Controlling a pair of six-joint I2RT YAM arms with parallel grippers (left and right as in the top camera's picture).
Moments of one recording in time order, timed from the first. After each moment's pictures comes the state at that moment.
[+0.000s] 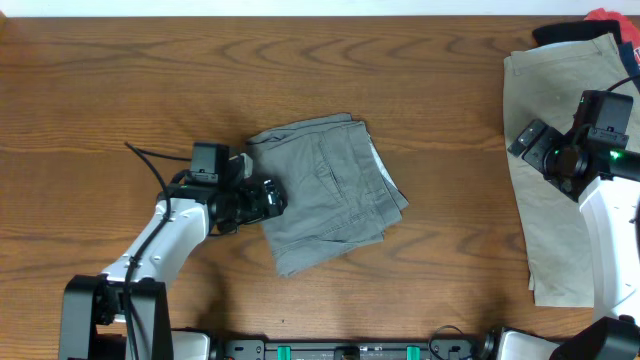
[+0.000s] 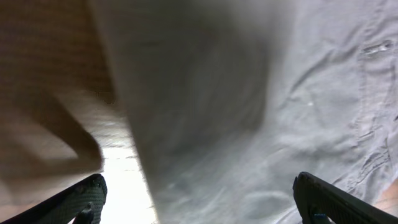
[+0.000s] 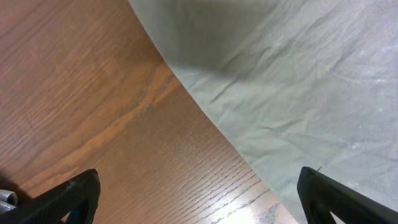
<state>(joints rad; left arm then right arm) -0.11 1.50 0.72 -0.47 0.42 -0.38 -0.25 1.42 1.12 -0.77 0.03 0.46</state>
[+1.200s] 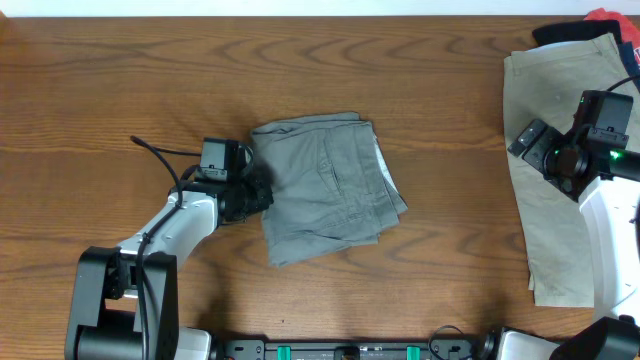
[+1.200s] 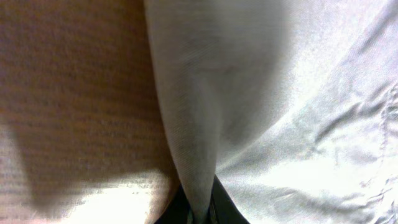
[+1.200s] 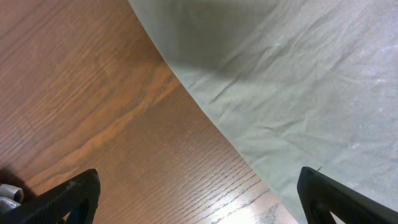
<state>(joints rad) -0.13 1.60 0.73 -0.29 0.35 -0.52 -0.25 1.42 1.12 -0.77 0.03 0.46</state>
